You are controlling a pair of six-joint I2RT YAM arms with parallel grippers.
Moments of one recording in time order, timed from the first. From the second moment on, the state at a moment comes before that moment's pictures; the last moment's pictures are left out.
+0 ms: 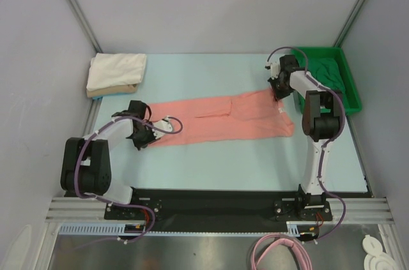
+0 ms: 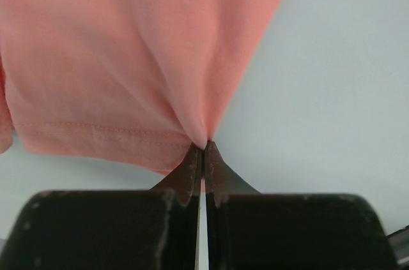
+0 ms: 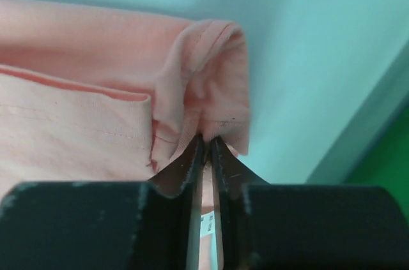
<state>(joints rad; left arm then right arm) -0.09 1.49 0.79 -0.66 0.14 1.05 0.05 2.18 1.67 -0.58 -0.08 -0.34</state>
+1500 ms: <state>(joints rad) -0.76 1.19 0.69 -0.92 0.22 0.75 0.16 2.71 2.58 -0.51 -0.03 -0.20</state>
